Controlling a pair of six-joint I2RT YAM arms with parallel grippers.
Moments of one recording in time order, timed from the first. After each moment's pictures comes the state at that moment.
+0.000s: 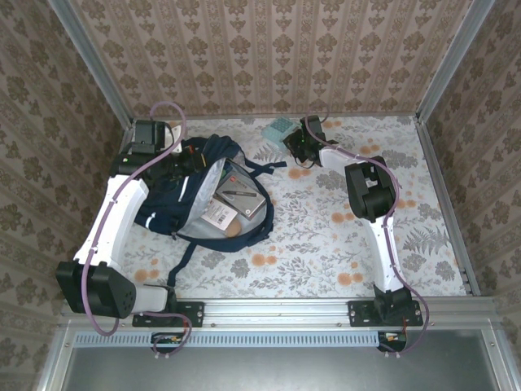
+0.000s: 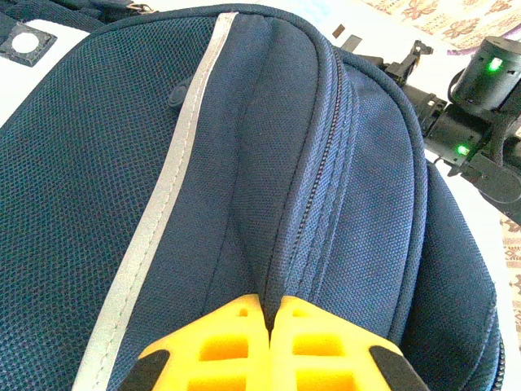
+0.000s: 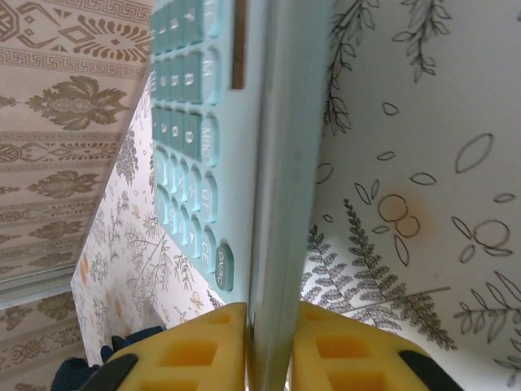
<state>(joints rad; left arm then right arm) -0.19 1.33 1.33 -0.82 0.42 -0.40 0.29 2.39 1.79 -0.06 -0.19 1.15</state>
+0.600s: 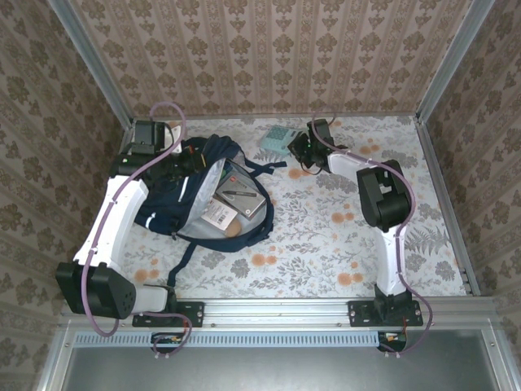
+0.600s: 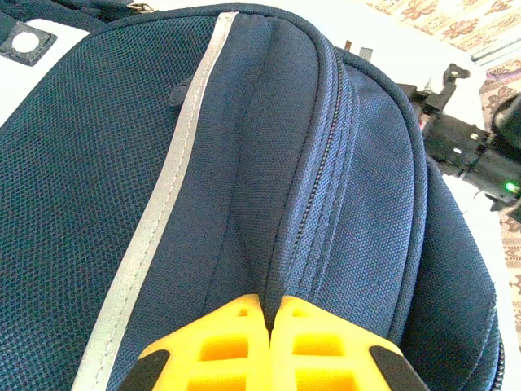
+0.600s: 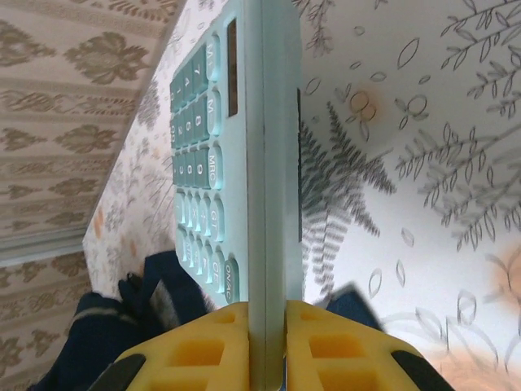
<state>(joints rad) -0.19 1.32 1.33 -0.81 0.42 -0.40 0.28 2.14 1.51 -0.02 -0.23 1.12</state>
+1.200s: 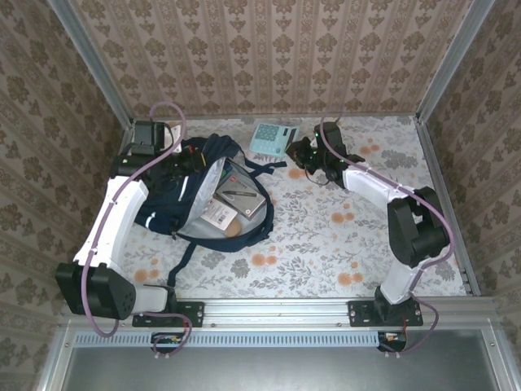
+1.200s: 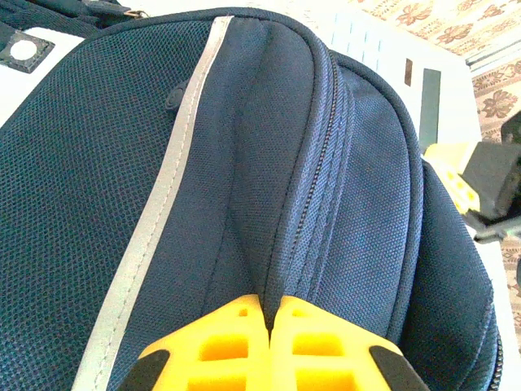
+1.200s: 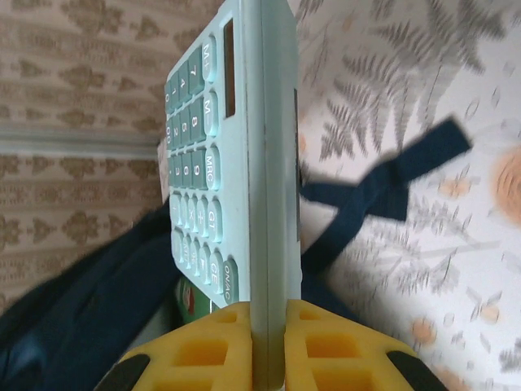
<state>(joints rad) -0.19 1.32 1.32 -0.79 0.43 -0.40 0.38 1.73 1.22 -0.03 -0.31 1.07</state>
